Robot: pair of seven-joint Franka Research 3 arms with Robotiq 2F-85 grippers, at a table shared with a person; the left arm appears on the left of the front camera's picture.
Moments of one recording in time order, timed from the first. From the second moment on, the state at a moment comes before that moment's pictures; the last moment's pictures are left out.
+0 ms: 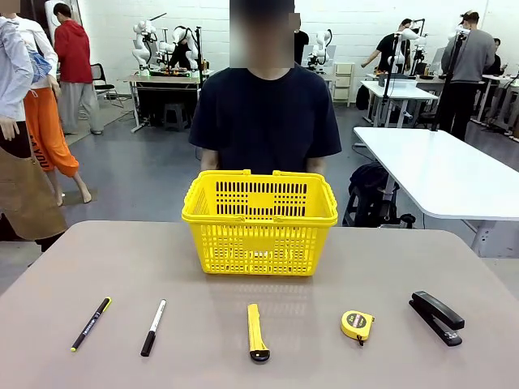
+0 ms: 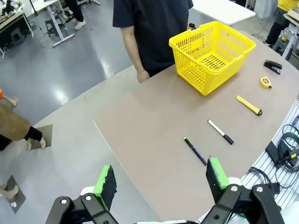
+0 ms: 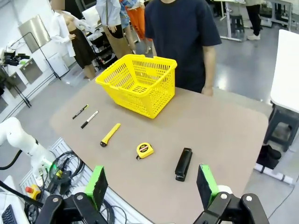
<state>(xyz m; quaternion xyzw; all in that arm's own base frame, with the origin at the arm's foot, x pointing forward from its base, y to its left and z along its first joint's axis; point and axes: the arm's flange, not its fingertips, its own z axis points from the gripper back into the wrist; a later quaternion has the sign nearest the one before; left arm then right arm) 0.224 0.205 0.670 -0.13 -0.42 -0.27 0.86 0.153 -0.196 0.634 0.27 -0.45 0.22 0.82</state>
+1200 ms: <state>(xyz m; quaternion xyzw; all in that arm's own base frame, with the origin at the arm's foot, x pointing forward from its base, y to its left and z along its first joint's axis) 0.224 0.201 0.675 -0.16 -0.45 -0.27 0.84 0.153 -0.196 0.633 0.27 -0.45 0.22 0.82</state>
